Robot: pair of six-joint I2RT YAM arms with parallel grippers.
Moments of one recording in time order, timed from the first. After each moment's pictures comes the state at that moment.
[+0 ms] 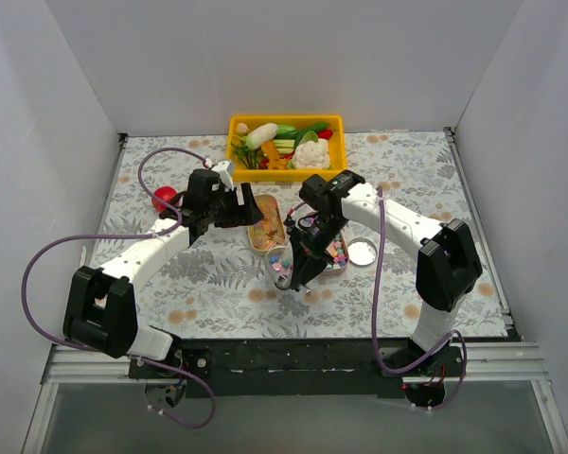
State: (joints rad) left arm -0.38 1.41 0.96 -0.21 0.25 -0.45; right arm 0.75 1.79 1.52 -1.36 -0.98 0.46
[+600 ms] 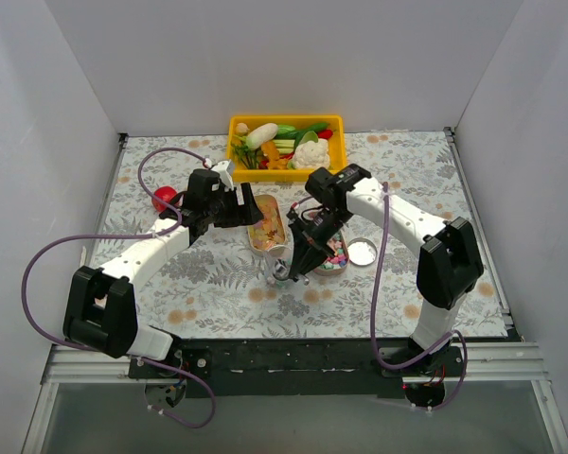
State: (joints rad) left arm -0.38 1.41 0.96 -0.21 0.24 -0.45; right arm 0.70 1.79 1.52 -1.37 -1.11 0.49
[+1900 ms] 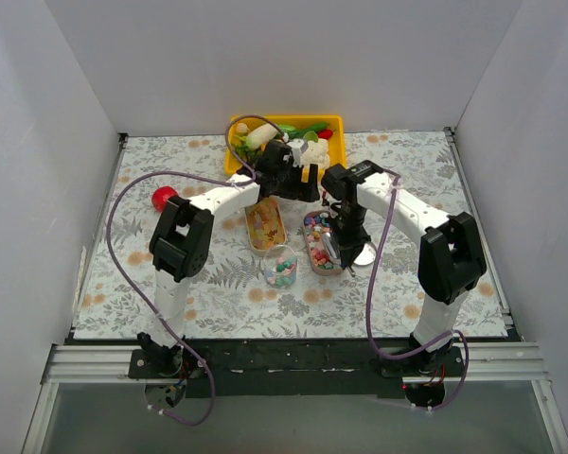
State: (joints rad) left arm -0.56 2.11 1.64 -0.21 0.25 -0.31; right arm 0.59 1.81 1.52 -1.37 -0.17 0.27
